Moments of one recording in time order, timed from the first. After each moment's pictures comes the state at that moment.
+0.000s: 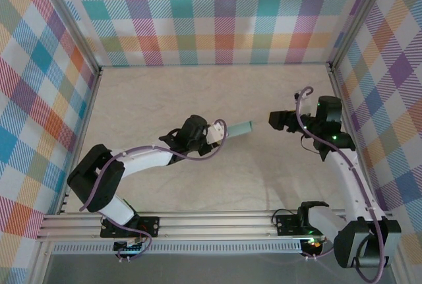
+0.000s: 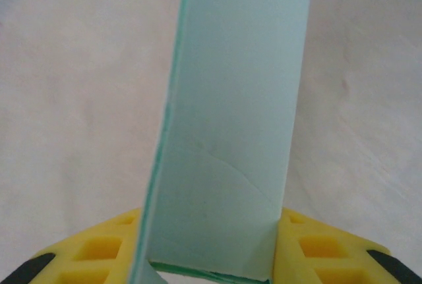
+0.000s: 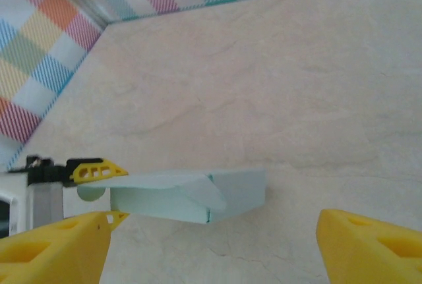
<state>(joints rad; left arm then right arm) -0.74 1.56 0.85 0.01 0.03 0.50 0.04 1.01 0.85 -0.41 -0.61 0.12</state>
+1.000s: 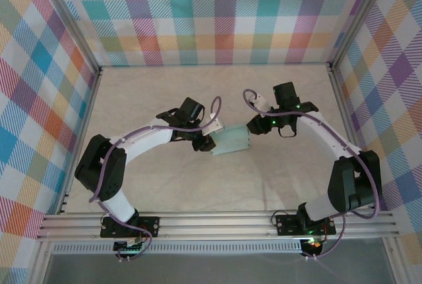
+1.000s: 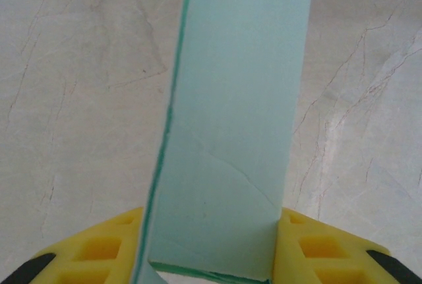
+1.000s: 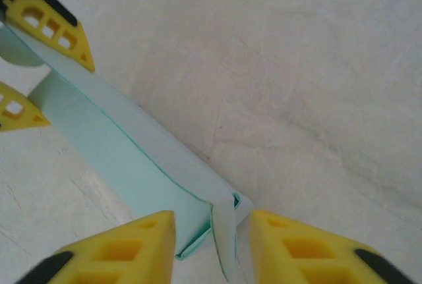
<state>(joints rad) -0.61 1.67 1.14 -0.50 0.36 0.47 0.30 1.48 1.11 -0.65 -0.50 -0.41</state>
